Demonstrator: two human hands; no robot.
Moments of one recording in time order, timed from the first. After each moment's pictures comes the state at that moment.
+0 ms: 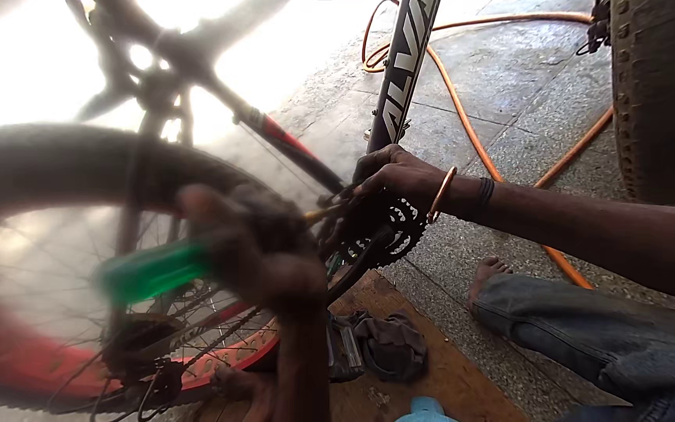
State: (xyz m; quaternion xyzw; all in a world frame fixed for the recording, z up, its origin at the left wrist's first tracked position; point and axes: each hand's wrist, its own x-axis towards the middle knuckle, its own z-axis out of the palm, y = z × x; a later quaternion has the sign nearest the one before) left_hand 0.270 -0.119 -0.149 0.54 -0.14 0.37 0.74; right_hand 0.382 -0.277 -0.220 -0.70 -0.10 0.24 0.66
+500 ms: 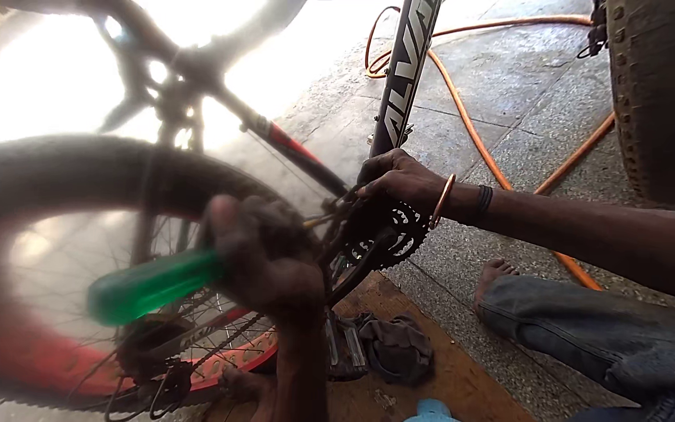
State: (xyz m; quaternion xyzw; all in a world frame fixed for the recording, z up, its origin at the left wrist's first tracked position) left_hand 0.271 -0.114 -0.148 0.56 -0.13 0.40 0.72; right_hand 0.379 -0.277 -0.222 -0.73 -0.12 0.20 0.64
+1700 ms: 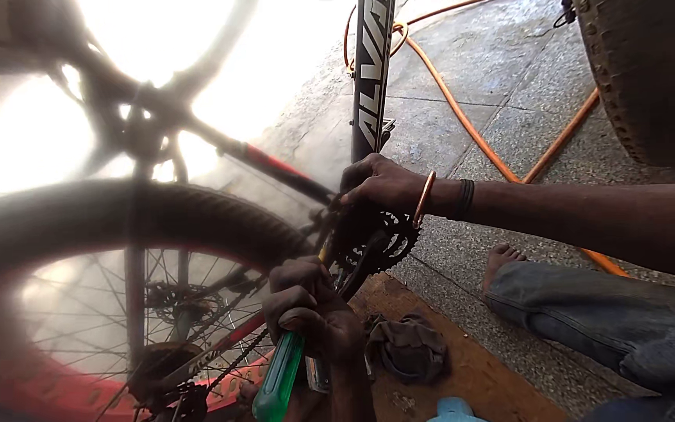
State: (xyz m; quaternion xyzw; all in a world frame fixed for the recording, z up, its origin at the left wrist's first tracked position) left_hand 0.241 -0.133 -0.230 0.58 -0.17 0.49 0.62; right_hand 0.383 -0.279 -0.230 -0.75 -0.14 0.20 0.61
